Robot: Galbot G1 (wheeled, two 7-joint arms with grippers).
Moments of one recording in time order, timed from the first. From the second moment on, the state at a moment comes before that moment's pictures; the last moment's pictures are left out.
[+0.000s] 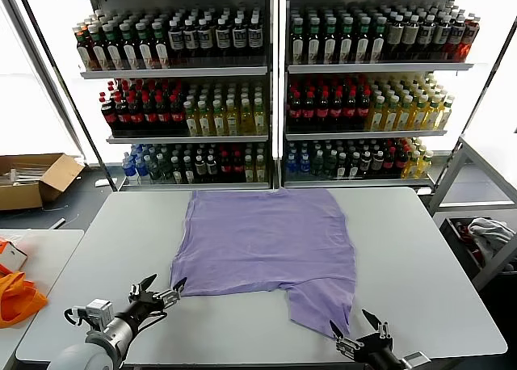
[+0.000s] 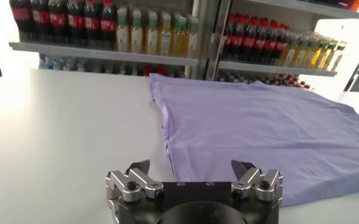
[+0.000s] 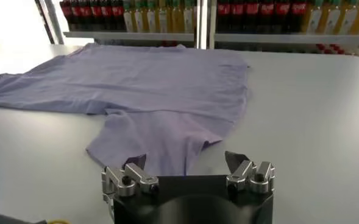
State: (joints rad) left arm 1.45 -1.20 -0.65 -1.96 -0.49 0.52 0.16; right arm -1.79 1.15 0.52 2.20 0.33 -0.41 -0.05
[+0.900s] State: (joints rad) left arm 1.46 -1.25 -0.61 -1.90 -0.48 0.48 0.15; right arm -1.79 1.19 0.48 2.21 0.31 -0.37 -0.05
